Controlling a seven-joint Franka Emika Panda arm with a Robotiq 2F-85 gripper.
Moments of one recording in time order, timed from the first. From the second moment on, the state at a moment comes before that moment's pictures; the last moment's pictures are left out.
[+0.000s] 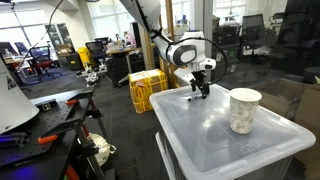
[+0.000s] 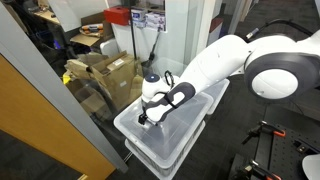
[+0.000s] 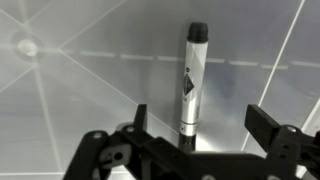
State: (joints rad) arm 0.04 1.25 0.09 -1.27 -0.01 2.70 0.03
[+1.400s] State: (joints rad) arm 0.06 1.28 0.07 -1.23 -0.01 2.70 0.04
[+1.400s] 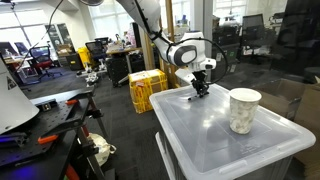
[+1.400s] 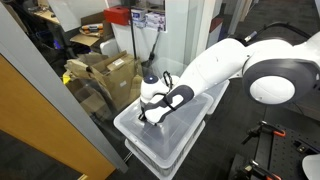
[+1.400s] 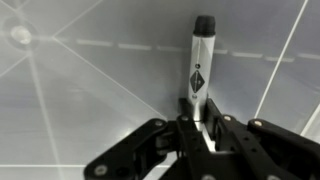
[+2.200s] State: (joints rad) arm 0.13 1.17 -0.07 -1.34 -0.02 2.77 0.09
